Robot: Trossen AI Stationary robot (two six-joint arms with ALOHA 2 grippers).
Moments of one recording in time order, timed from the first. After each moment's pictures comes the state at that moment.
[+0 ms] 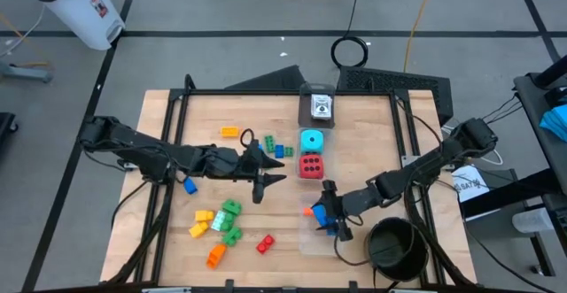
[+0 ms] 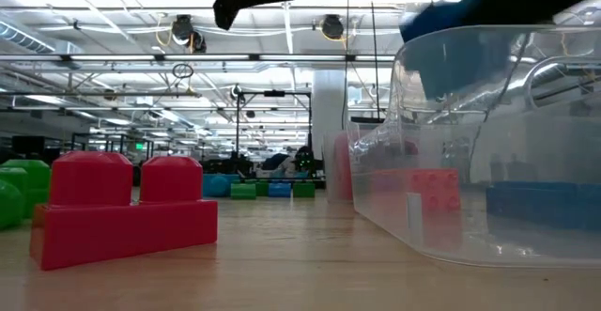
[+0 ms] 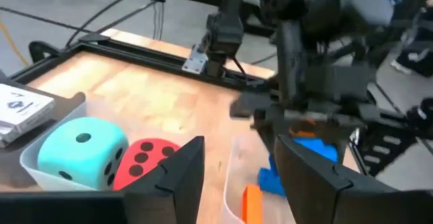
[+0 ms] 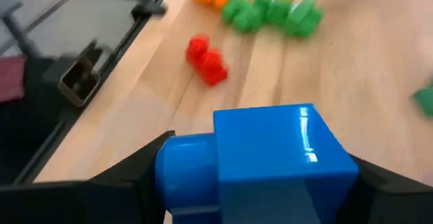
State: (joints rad) left arm -0.20 1.37 0.89 0.23 -0.24 -0.30; right arm 0.46 1.44 0.74 0.14 0.13 0.15
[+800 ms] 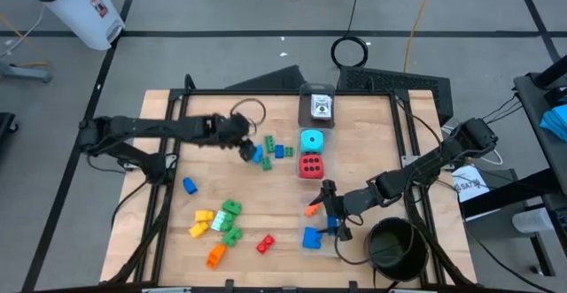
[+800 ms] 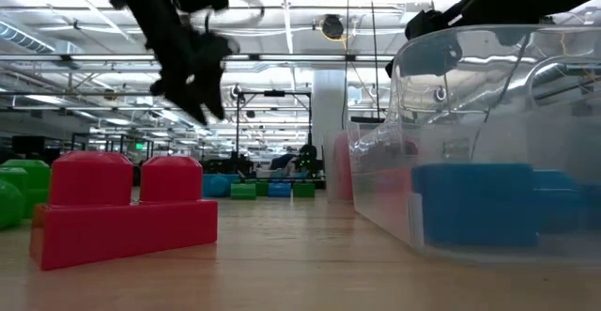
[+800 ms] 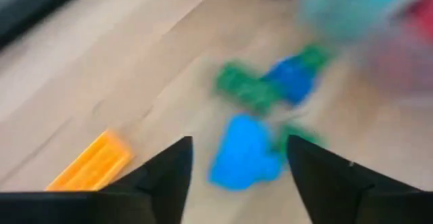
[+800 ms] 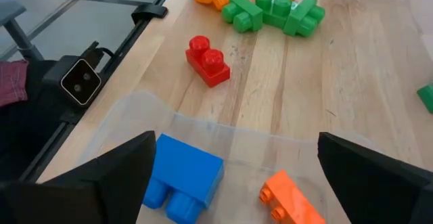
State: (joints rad) left arm 0.20 1.34 0.89 -0.53 -0.24 -0.49; right arm 0.46 1.44 0.72 0.19 0.13 0.16
